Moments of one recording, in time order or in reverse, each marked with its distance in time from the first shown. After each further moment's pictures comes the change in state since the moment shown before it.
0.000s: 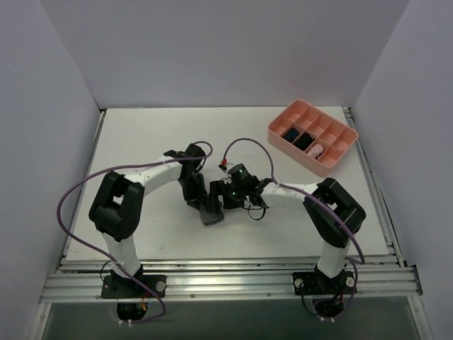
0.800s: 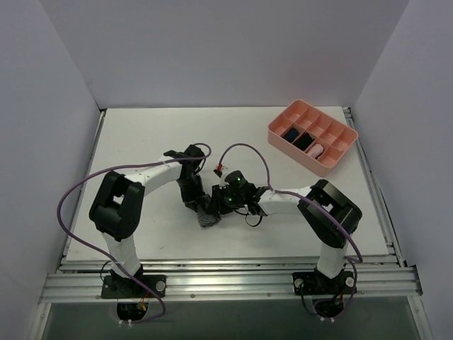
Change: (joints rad) left arm 0.000 0.004 -0.002 -0.035 -0.015 -0.018; right arm 0.060 0.031 -0.068 0.204 -0.004 -0.008
